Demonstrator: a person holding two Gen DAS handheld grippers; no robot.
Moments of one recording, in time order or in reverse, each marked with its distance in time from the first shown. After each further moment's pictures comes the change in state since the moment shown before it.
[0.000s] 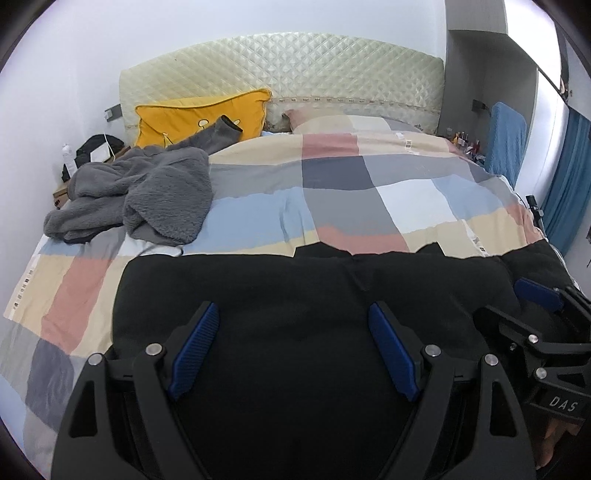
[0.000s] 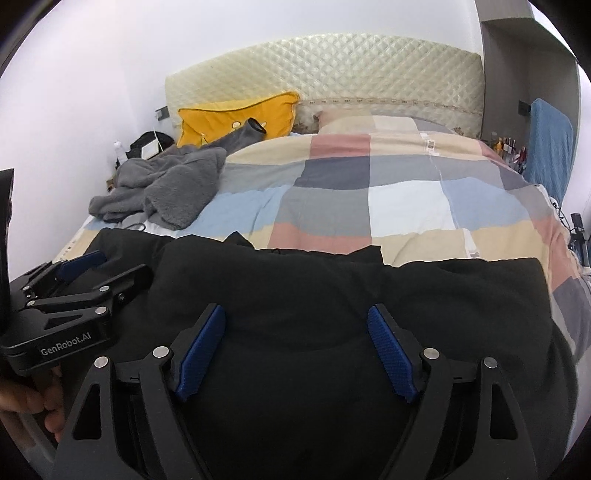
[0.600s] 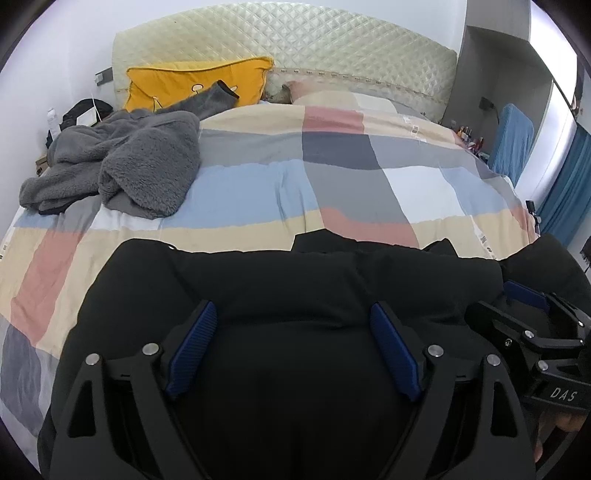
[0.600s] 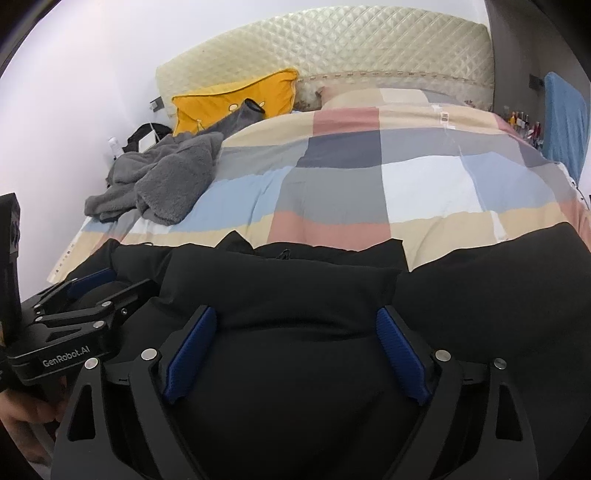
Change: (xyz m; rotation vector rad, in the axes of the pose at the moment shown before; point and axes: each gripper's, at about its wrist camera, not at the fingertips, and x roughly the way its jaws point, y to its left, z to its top) left arm 0.050 0.015 0.000 -0.068 0.099 -0.066; right arm 0.053 -0.008 0.013 0.048 0.077 0.061
